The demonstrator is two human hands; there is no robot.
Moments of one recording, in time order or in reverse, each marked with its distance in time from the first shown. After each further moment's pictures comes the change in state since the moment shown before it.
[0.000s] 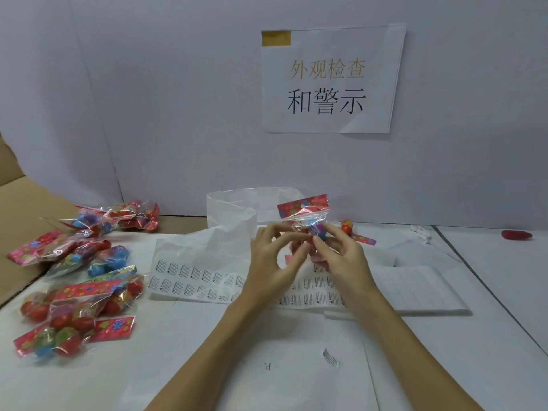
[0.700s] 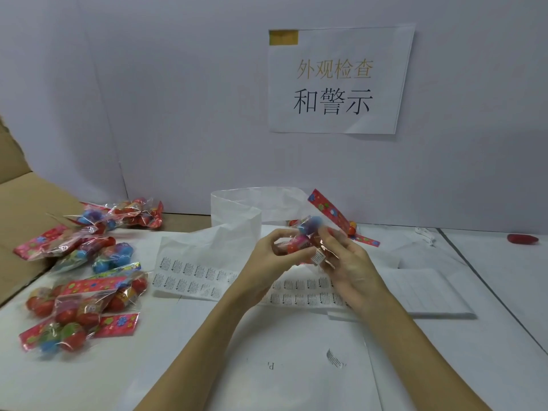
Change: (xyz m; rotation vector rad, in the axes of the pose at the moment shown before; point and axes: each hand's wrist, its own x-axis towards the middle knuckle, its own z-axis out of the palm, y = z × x) left_hand 0.013 0.000 -0.017 -0.611 -0.233 -0.554; right_hand 0.000 -0.007 -0.002 0.370 -0.126 0.209
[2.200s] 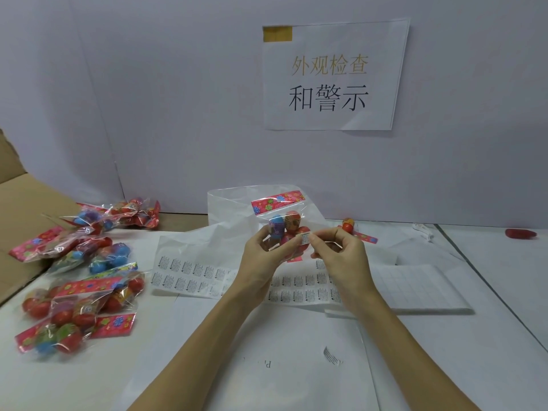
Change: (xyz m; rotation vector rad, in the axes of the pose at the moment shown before) left_hand 0.007 -0.010 0.005 -0.142 0.159 -0.009; right_hand -0.004 0.008 0.006 -0.559 0.180 -0.338
